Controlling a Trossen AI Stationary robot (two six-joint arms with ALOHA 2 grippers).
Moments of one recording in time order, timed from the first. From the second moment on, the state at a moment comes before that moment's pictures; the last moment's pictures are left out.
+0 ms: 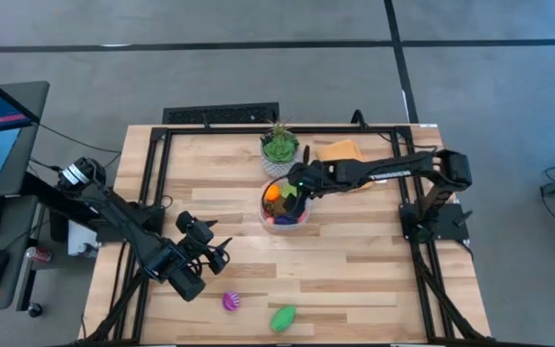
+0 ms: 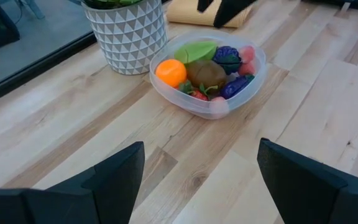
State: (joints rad) left arm -0.74 1.44 0.97 -0.92 -1.01 -1.35; right arm -0.09 1.71 1.21 -0.51 0.14 0.41
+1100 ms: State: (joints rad) left arm -0.84 1.44 0.97 -0.50 -0.39 -0.64; right arm 0.53 1.49 1.22 -0.64 0.19 0.62
